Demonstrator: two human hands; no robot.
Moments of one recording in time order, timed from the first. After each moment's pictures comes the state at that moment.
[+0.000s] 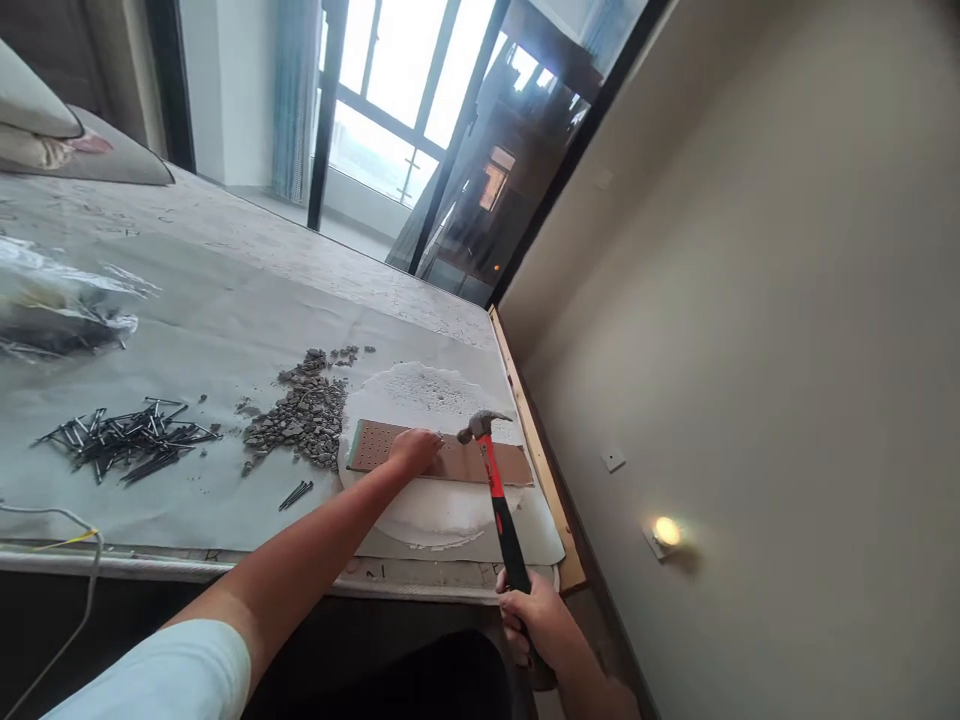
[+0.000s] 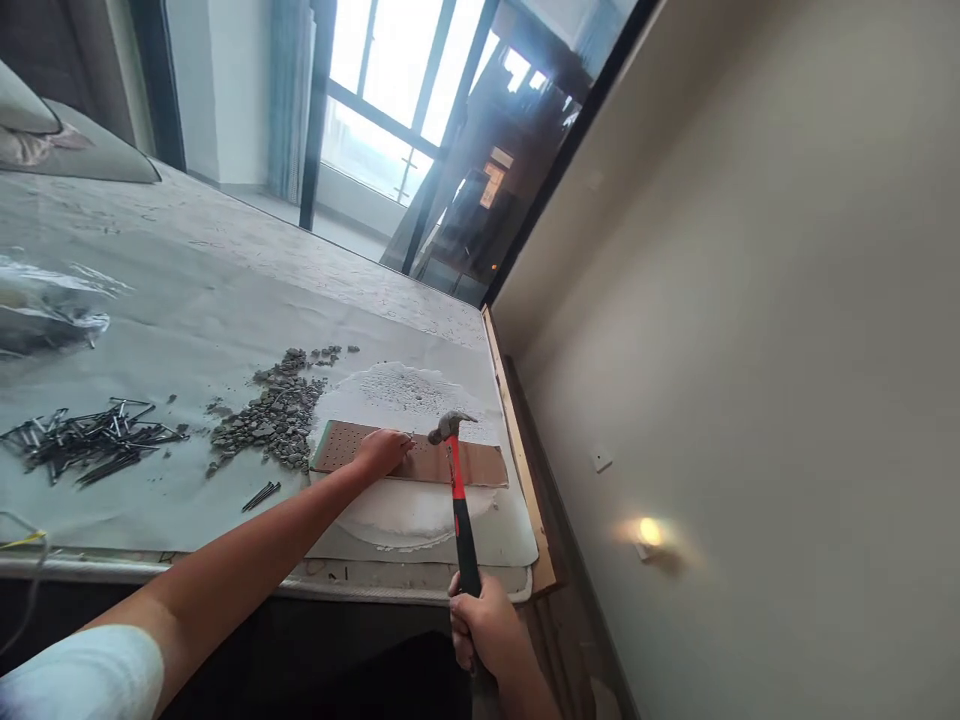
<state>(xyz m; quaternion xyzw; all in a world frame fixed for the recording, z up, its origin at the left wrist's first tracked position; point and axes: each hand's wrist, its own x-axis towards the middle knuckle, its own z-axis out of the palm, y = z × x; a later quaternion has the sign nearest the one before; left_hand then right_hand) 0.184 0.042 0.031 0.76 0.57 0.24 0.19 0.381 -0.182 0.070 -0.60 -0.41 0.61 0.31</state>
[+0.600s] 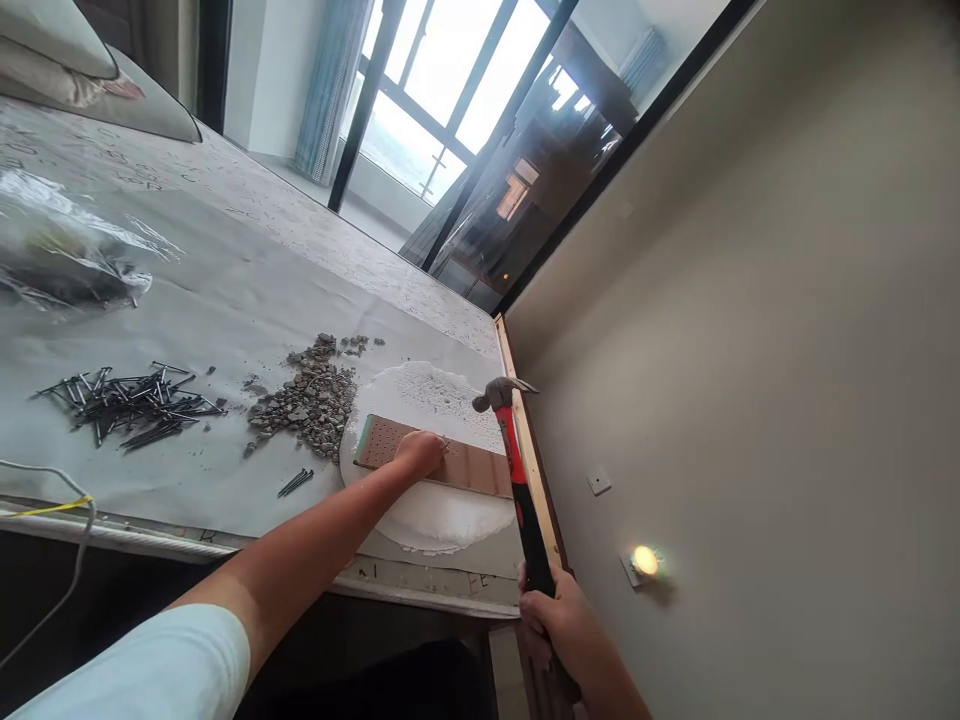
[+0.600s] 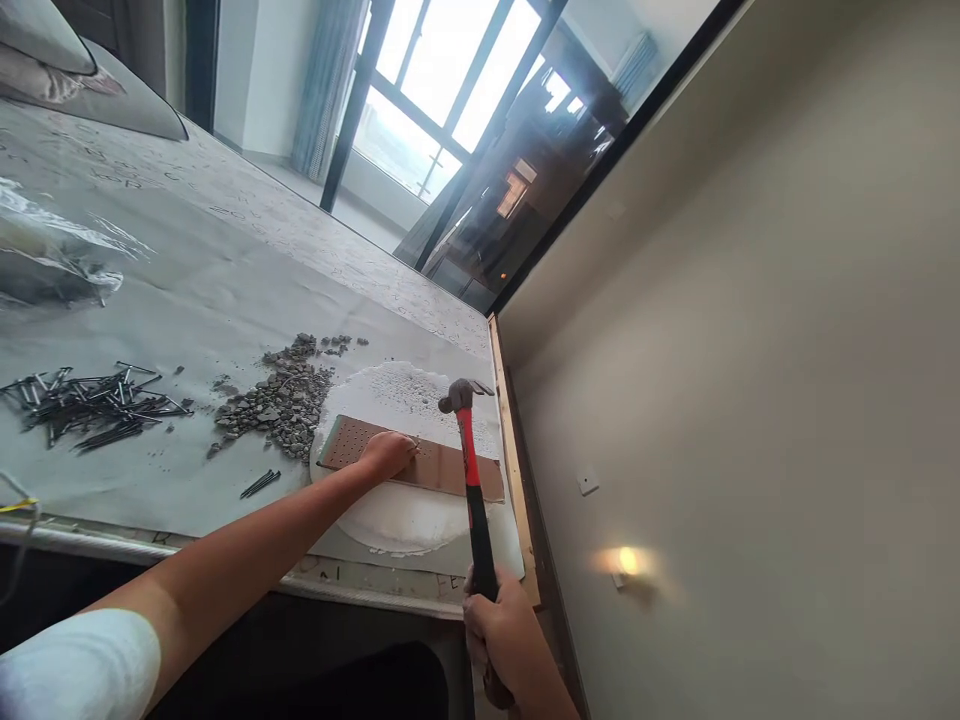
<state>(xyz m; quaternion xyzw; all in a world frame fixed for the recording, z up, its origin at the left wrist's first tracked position) 0.181 0.044 0.019 0.74 0.57 0.29 0.23 0.370 -0.179 0.123 -0.63 -0.48 0.53 0.29</state>
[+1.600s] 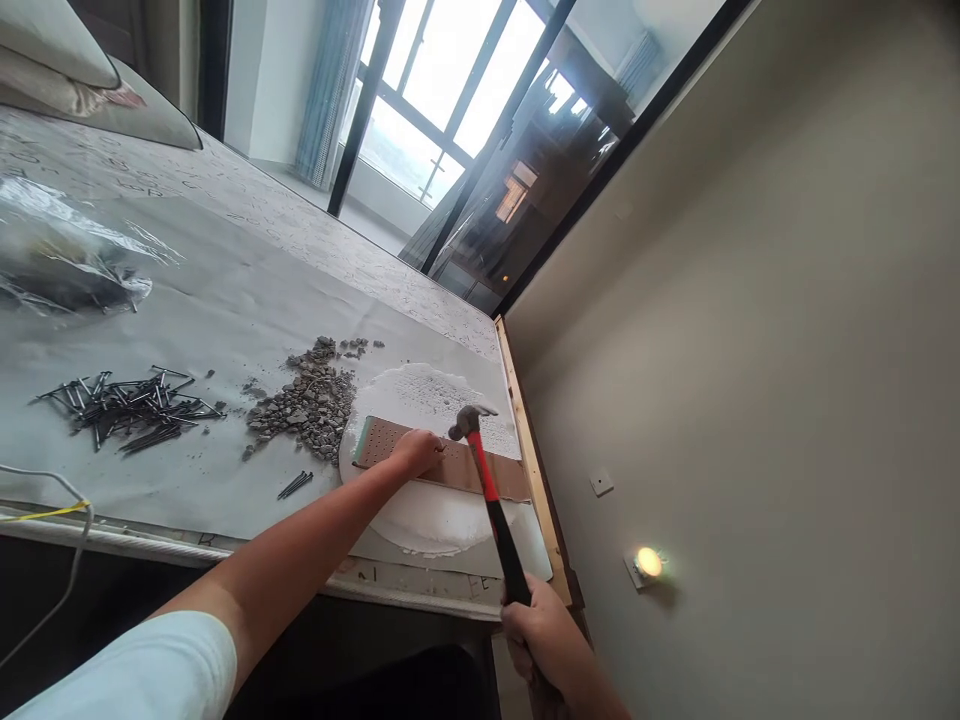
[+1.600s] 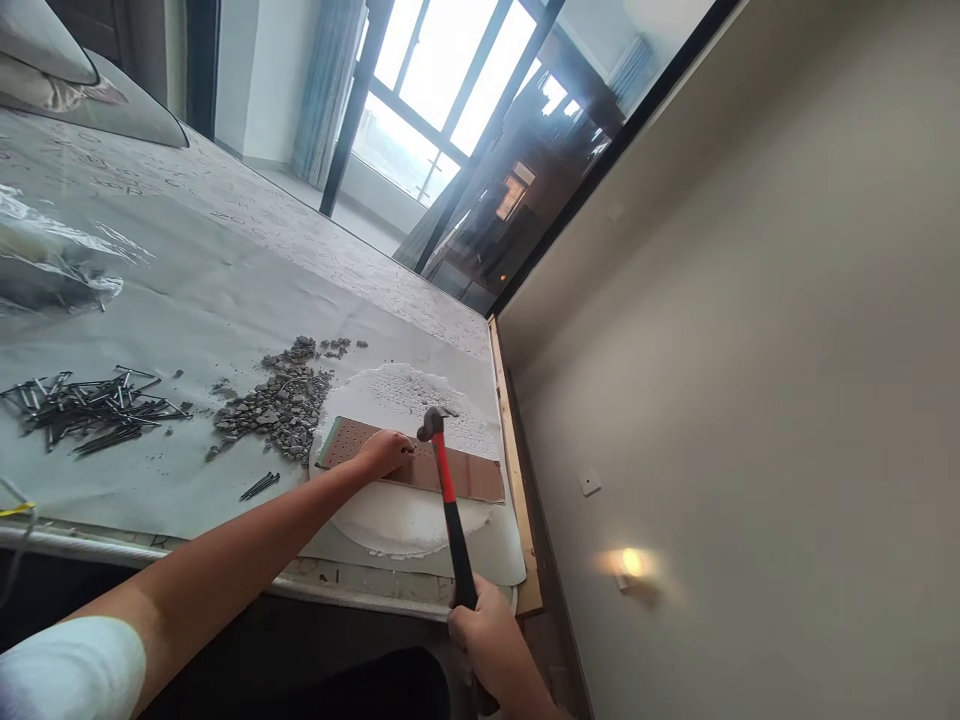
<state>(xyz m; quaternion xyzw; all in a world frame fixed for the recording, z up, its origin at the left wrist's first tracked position) 0.169 0.042 0.034 0.77 0.54 0.25 0.22 0.359 -0.180 0.124 -0.65 -0.50 0.54 0.22</state>
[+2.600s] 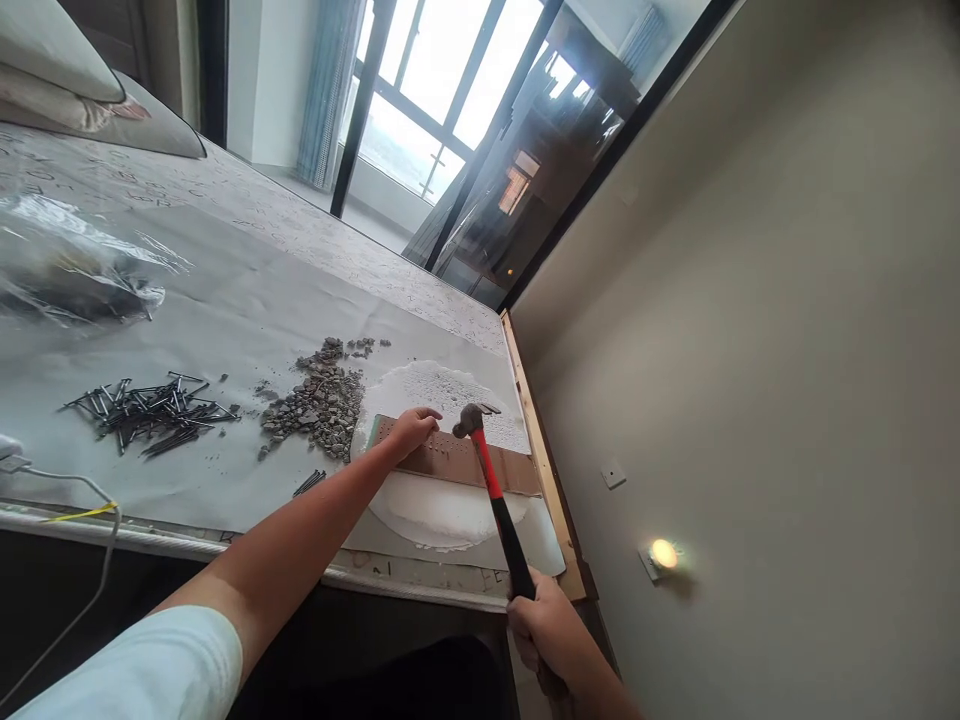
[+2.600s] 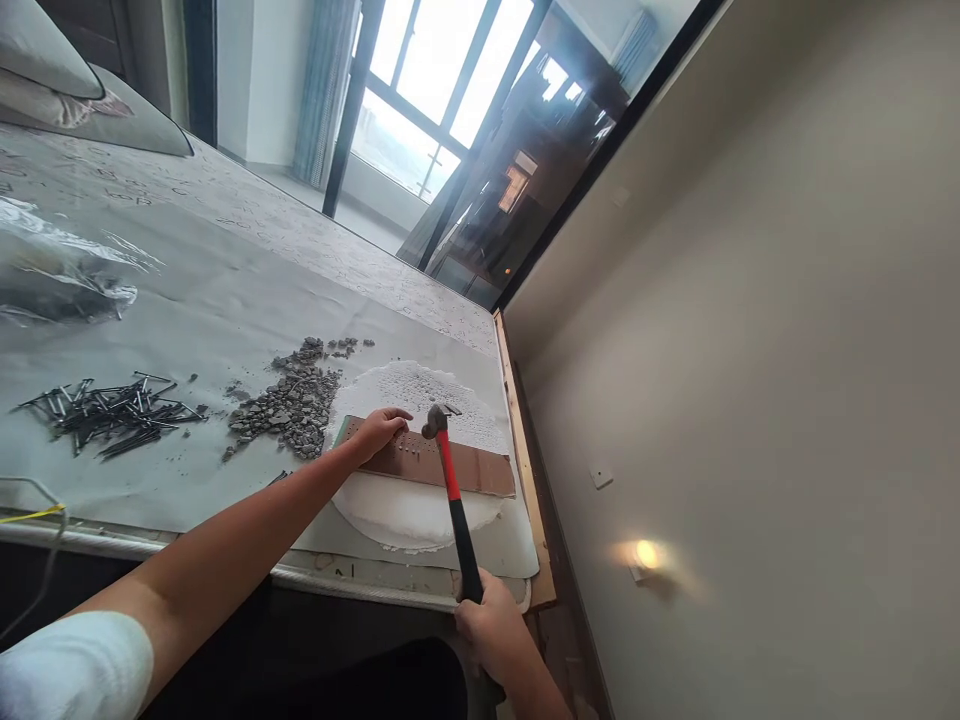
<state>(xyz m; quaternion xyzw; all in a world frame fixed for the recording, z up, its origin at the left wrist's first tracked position) 0.146 0.060 0.031 0.52 0.48 0.47 0.52 0.366 -0.174 0.095 -0.67 -0.49 0.52 0.19</state>
